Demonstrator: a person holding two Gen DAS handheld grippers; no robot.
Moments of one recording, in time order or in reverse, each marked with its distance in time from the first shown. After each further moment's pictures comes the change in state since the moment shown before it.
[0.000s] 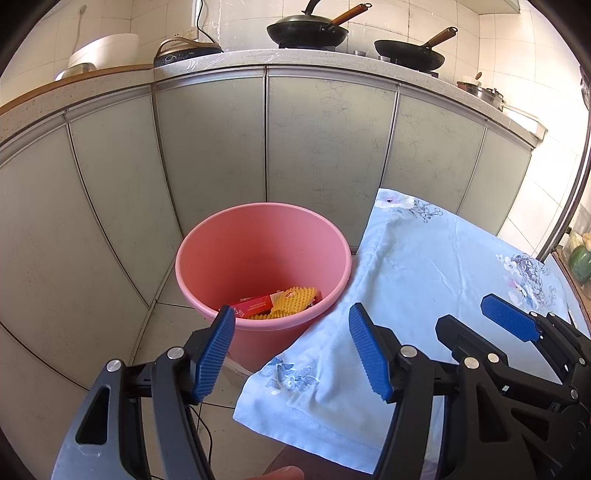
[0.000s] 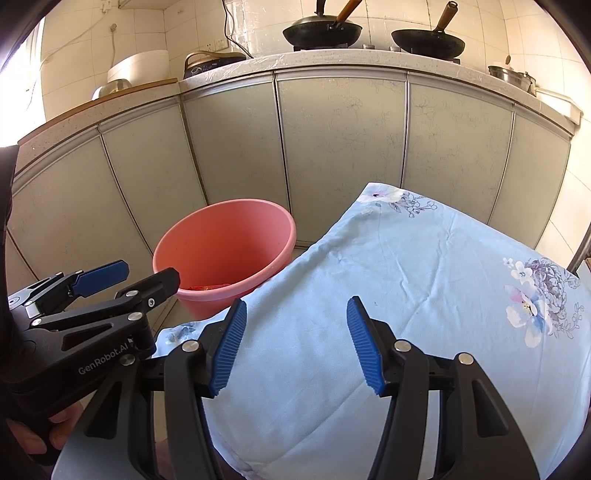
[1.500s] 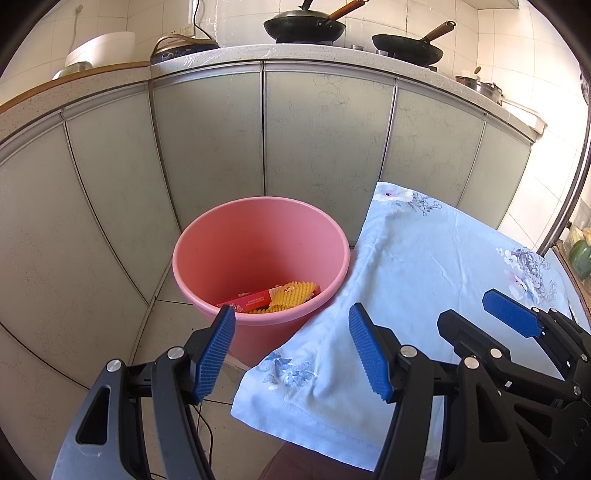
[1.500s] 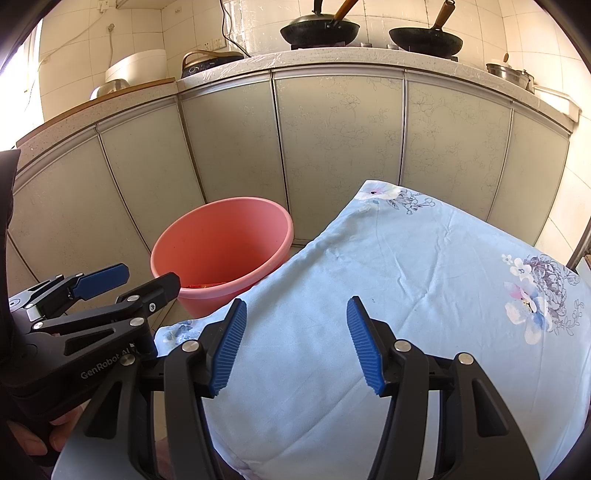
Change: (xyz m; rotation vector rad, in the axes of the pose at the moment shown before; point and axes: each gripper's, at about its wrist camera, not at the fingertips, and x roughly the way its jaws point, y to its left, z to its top) left arm 0.006 -0.003 -0.004 0.011 0.013 -0.001; right arm 0.002 -0.004 -0.003 0.004 0.005 0.000
